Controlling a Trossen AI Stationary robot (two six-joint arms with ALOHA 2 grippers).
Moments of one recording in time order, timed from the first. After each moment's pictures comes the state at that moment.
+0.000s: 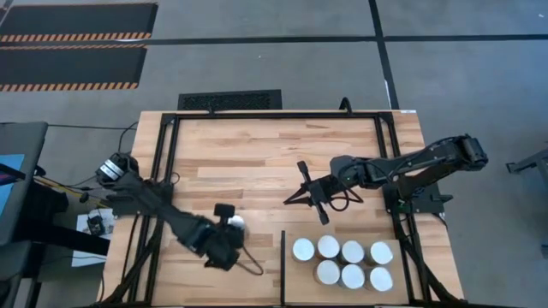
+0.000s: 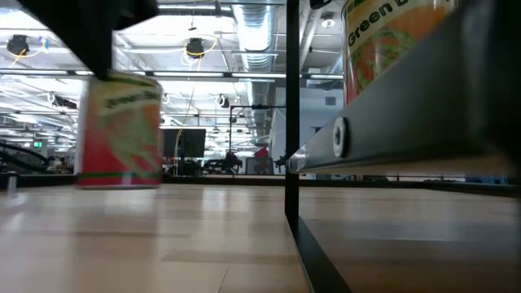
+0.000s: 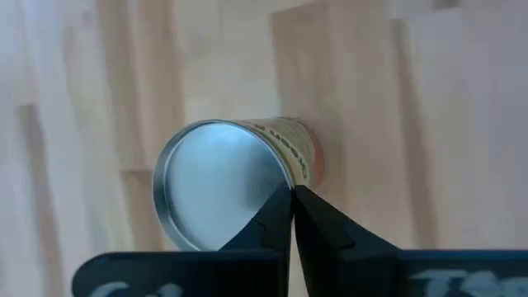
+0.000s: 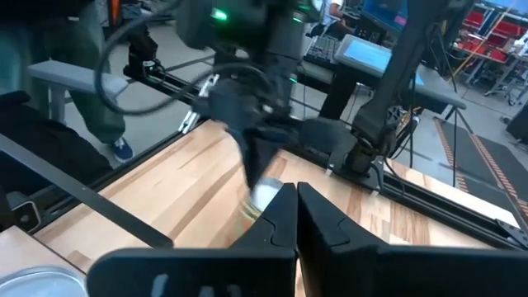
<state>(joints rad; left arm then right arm) -0.62 1.69 1.33 -1.04 -0.35 -0.44 0.13 1.33 0.91 0.24 -0.18 -0.32</state>
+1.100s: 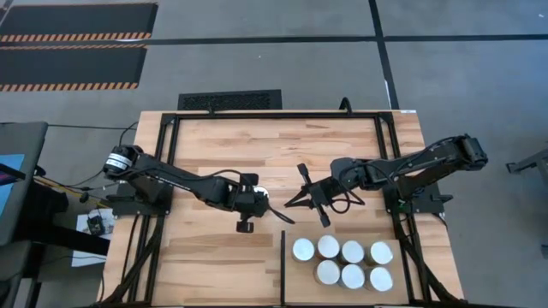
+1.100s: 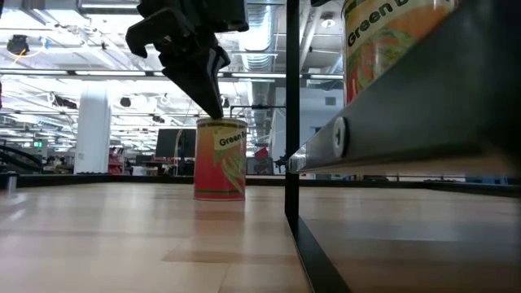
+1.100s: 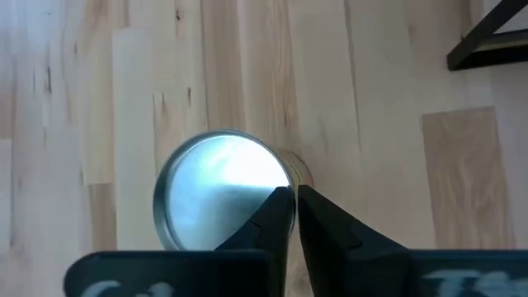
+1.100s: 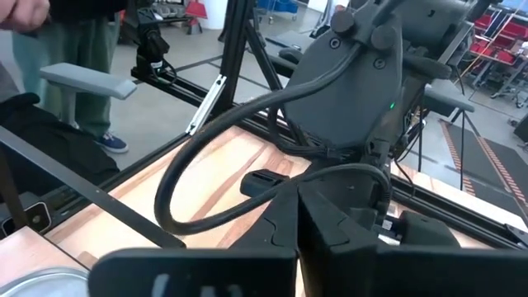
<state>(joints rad) -0.23 1.68 1.23 -0.68 -0.28 -0.06 0.15 1.33 0.91 0.24 -0.18 -0.31</state>
